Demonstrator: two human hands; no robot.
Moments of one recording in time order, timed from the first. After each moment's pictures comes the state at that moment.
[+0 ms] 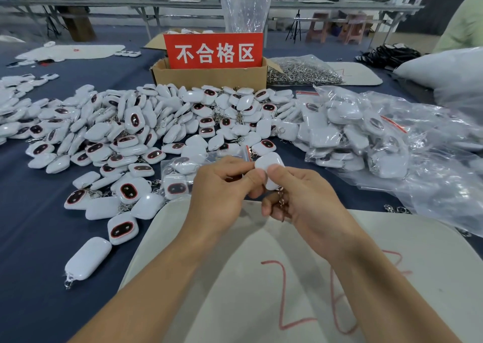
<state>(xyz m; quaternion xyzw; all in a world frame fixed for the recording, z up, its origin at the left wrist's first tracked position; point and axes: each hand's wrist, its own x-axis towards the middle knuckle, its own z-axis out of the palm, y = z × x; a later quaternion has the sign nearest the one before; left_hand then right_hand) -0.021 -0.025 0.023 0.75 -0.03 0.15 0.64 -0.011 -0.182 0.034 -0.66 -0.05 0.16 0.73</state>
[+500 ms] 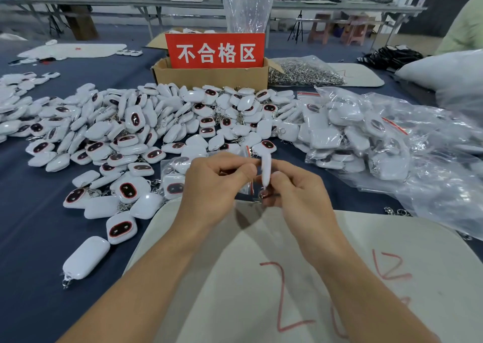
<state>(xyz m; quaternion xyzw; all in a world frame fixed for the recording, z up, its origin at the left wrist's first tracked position) -0.013 -0.017 0.027 0.75 0.00 0.17 0.63 -0.017 -0.170 0.030 -0.75 -0.08 0.01 0.66</state>
